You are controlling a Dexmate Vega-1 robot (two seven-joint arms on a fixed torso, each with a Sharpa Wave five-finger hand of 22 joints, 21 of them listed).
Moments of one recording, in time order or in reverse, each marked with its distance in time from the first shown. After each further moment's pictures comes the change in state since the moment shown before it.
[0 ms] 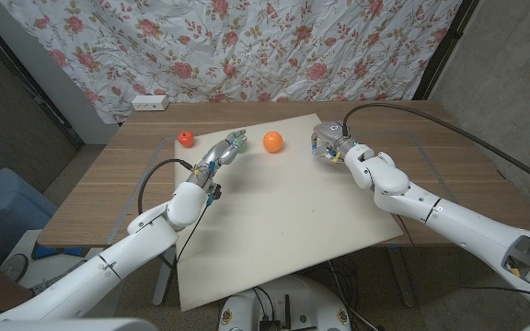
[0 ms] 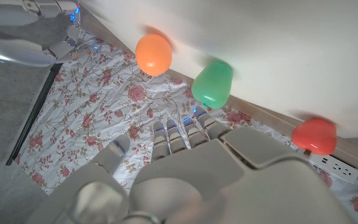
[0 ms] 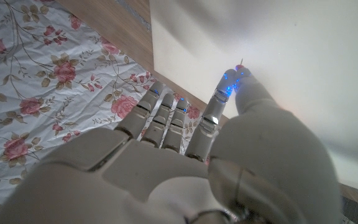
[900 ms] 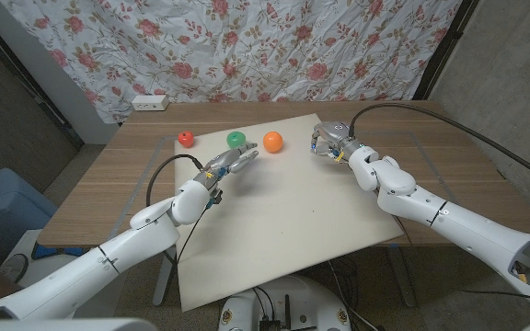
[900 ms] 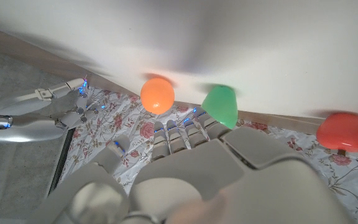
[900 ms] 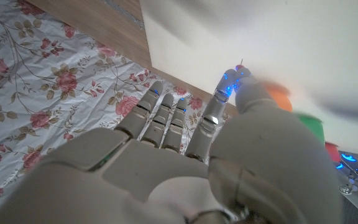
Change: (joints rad) left arm -0.058 0.066 0.083 -0.037 0.155 0.113 -0.142; left_hand 0.000 0.000 0.000 0.000 0.000 -0.003 -0.004 0.000 0.000 -0.004 0.004 0.000 0.000 0.000 0.000 0.004 0.000 0.000 0.000 0.008 0.000; right arm -0.040 -0.019 0.042 -0.024 0.135 0.015 -0.098; right_hand 0.000 0.000 0.003 -0.003 0.000 0.000 0.000 -0.003 -0.001 -0.005 0.005 0.000 0.000 0.000 0.000 -0.004 -0.009 0.000 0.000 0.000 0.000
